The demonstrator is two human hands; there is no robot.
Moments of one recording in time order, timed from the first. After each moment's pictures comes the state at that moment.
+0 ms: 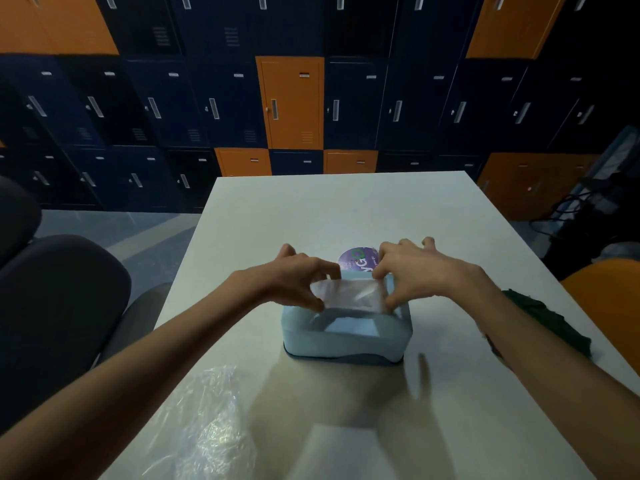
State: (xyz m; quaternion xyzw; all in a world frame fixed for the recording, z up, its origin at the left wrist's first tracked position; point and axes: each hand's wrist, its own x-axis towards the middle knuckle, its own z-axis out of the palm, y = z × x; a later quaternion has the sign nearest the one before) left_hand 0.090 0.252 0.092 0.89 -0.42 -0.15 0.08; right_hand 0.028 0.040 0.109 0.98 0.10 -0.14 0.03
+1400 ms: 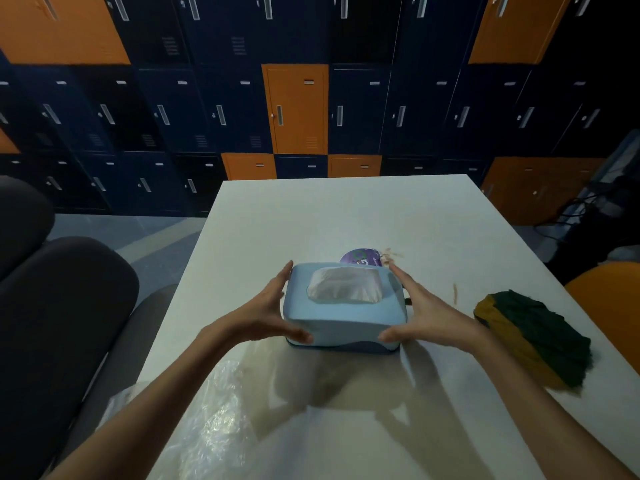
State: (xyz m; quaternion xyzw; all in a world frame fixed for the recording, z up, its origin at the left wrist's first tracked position) left_hand 0.069 0.309 0.025 0.85 -0.20 -0.28 0.41; right_hand -0.022 0.012 0.033 0.91 -0.03 -0.14 -0.40
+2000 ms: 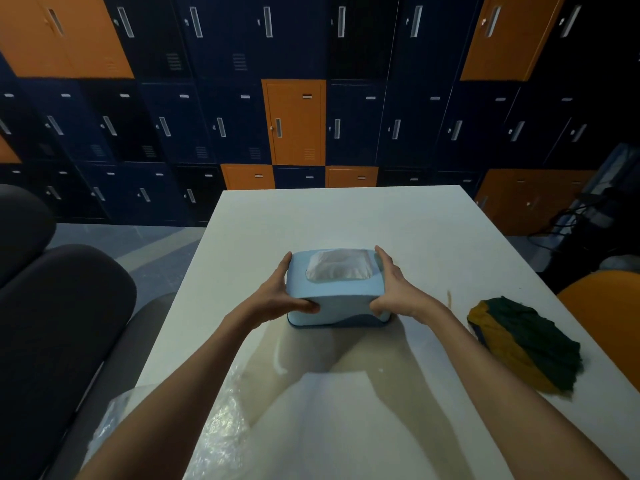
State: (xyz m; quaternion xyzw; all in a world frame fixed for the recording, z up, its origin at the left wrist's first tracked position) left_hand 0.096 0.282 0.022 0.84 -0.14 -0.24 0.47; right_hand 0.030 0.030 0.033 0.89 -0.09 -0.12 -0.44
